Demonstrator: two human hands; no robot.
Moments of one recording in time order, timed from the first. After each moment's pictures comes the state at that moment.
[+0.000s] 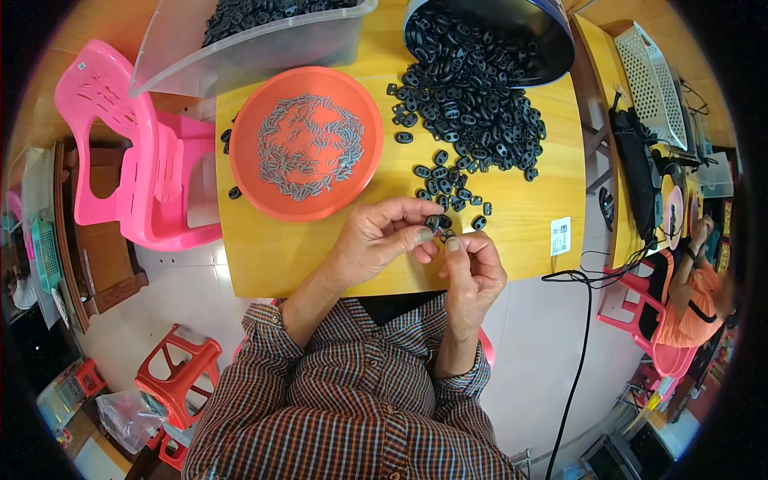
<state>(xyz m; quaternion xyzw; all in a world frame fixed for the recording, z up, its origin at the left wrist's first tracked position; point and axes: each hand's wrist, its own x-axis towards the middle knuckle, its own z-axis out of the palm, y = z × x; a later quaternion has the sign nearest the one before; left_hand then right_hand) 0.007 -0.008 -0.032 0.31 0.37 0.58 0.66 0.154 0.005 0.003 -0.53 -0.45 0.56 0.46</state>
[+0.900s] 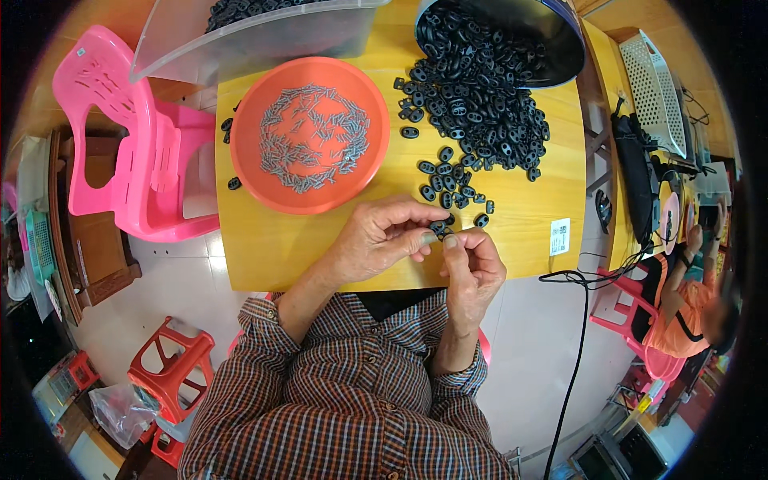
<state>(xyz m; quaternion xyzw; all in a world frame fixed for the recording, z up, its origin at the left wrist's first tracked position) 0.003 -0.009 -0.027 0.37 0.40 0.56 0.62 0.154 0.008 0.002 -0.54 -0.47 0.56 0.42</state>
